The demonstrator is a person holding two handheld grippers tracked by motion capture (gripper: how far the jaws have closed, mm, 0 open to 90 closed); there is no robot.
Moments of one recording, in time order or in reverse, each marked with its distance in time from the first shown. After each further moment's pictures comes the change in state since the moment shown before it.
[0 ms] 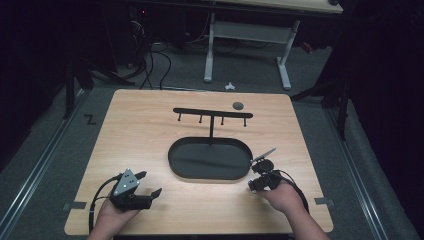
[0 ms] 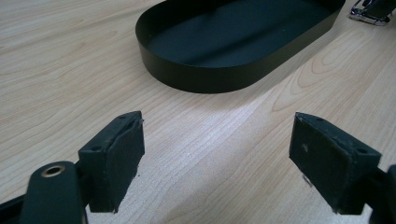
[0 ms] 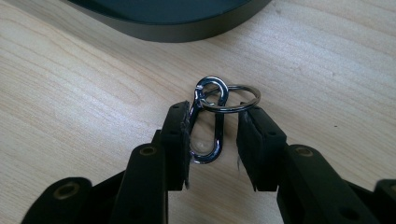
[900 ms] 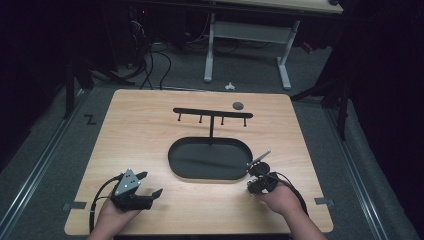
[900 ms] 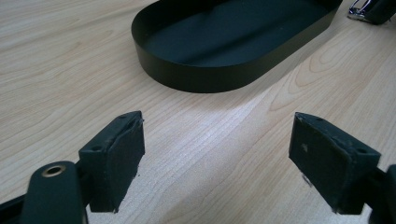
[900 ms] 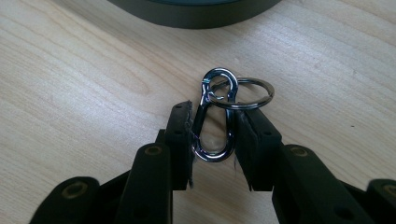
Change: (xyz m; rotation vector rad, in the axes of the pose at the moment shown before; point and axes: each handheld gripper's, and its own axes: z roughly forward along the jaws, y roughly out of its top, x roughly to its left) left arm -0.002 0.001 0.002 0.001 -0.009 0.006; right arm 0.010 -0.002 0.005 0.025 -0.033 -0.062
